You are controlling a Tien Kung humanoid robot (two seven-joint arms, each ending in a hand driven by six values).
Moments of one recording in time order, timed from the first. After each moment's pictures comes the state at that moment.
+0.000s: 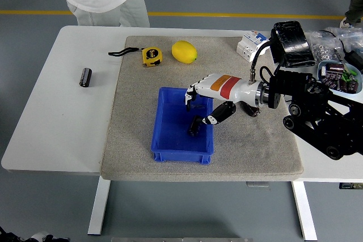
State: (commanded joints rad) left arm -0.22 0.17 -0.49 -0.25 0.91 0.00 0.16; right arm 0.90 -0.27 0.45 1.04 -1.85 0.07 0.41
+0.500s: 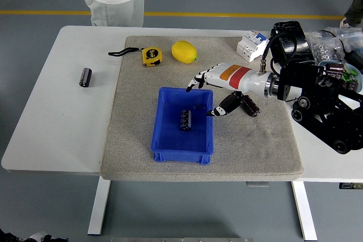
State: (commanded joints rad) left arm -0.22 0.17 -0.49 -0.25 0.91 0.00 0.16; right arm 0.90 -0.32 0.53 1.02 -1.88 0.08 0.42
